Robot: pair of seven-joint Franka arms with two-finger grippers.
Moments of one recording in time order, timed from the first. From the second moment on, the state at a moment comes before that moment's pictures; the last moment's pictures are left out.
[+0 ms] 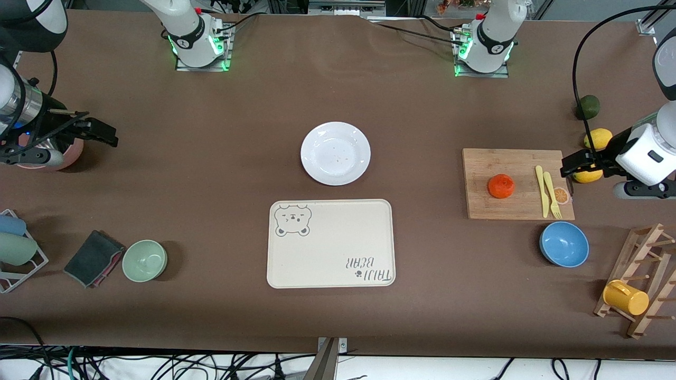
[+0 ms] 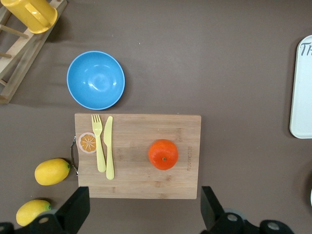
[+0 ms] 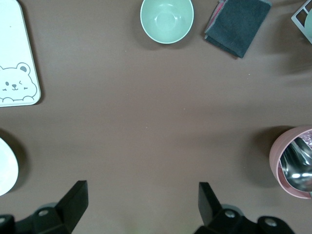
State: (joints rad) left arm 0.01 0.18 0.02 -1.58 -0.01 1.69 0.00; right arm 0.13 0.08 -0.11 -1.62 0.00 1.60 0.08
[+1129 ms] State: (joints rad) left arm 0.03 0.25 0.00 -1.79 -0.02 1.82 -0.07; right arm 0.13 0.08 -0.11 -1.62 0.00 1.60 0.08
